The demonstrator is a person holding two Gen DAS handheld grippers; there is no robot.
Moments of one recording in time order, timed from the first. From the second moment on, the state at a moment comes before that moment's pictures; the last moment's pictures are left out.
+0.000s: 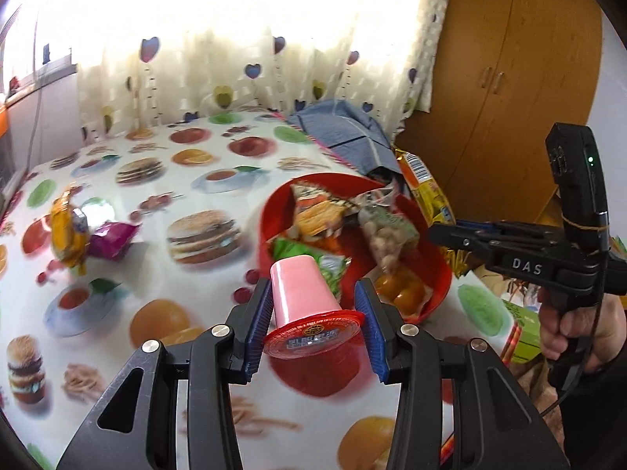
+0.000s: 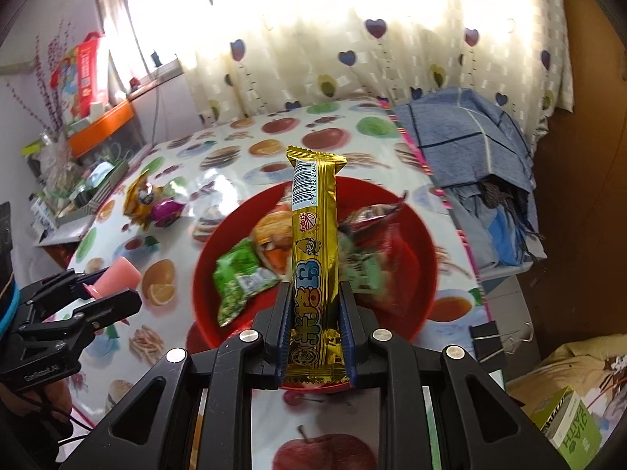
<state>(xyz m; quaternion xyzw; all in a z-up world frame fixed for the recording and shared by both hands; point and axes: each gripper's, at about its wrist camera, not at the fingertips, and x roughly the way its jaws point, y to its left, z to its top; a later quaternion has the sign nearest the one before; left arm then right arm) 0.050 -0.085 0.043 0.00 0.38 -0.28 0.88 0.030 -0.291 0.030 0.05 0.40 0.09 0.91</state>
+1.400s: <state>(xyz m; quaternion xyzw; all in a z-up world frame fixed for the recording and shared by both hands) 0.098 -0.162 0.015 0.00 0.39 -0.33 0.86 0.042 -0.309 -0.012 0.07 0.44 0.10 0.89</state>
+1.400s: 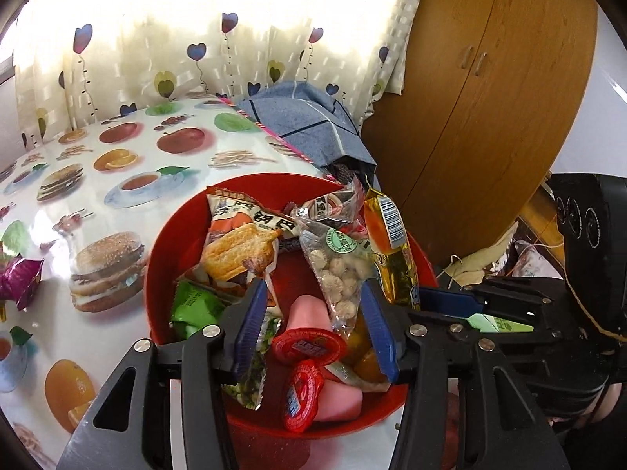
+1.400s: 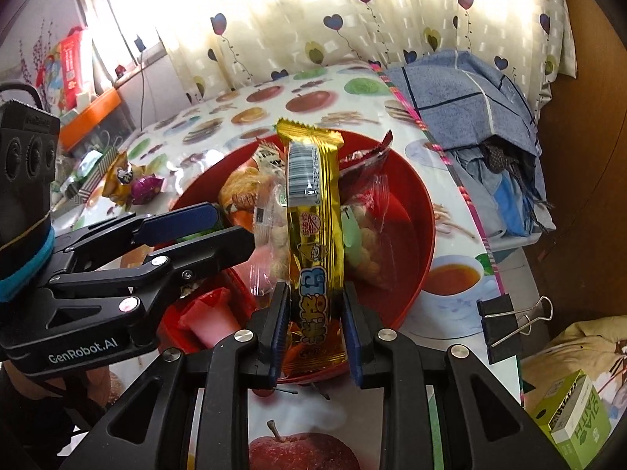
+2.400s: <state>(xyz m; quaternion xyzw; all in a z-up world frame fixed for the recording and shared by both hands) 0.110 -0.100 0.000 -0.04 0.41 -0.22 0.88 0.042 -0.282 -0.009 0.05 0.44 0.15 0.89</state>
